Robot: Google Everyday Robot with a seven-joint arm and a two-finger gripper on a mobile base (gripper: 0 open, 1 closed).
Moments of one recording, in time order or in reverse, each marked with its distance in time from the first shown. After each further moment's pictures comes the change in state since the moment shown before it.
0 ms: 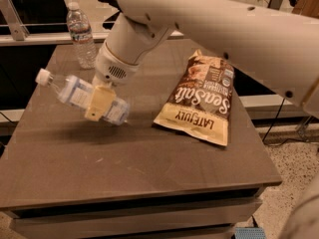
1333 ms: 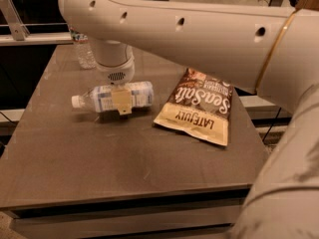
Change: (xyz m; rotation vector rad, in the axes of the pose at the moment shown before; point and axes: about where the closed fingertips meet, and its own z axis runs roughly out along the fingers) arm 0.073 -0.051 -0.011 0.204 0.636 -0.160
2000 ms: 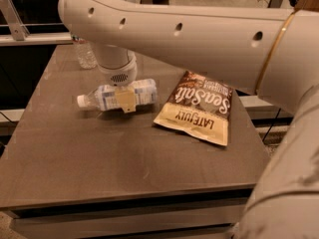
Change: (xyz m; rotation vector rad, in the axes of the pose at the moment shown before) arm 0.009 -0.002 0.004 0.021 0.055 -0.003
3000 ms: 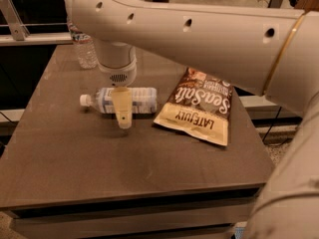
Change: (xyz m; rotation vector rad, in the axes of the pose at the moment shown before) arm -0.009 0.003 -0.002 -0.017 -0.090 0.051
